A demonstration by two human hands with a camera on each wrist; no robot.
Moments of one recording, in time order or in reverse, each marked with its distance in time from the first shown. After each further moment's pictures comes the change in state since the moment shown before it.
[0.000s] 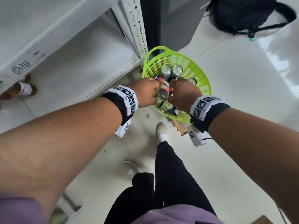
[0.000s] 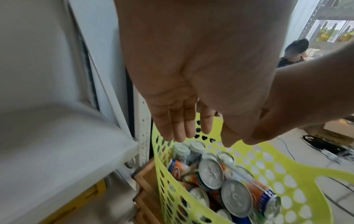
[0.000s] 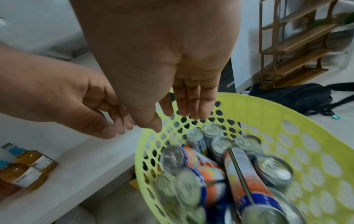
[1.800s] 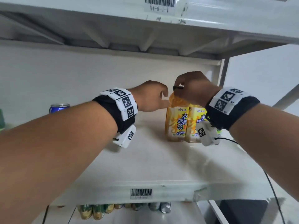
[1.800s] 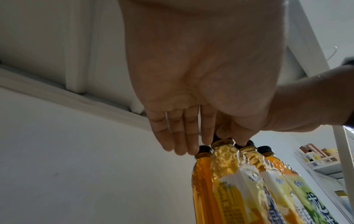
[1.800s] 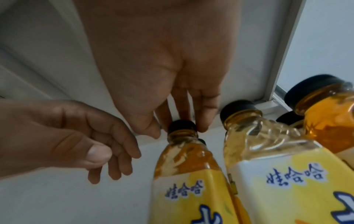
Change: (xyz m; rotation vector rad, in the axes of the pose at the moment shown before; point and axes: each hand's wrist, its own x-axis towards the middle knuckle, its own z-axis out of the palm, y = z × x) left_hand -0.555 -0.073 -0.648 0.318 1.248 -0.166; right_hand -0.226 -0.653 -0.591 -0.371 1.169 -0.889
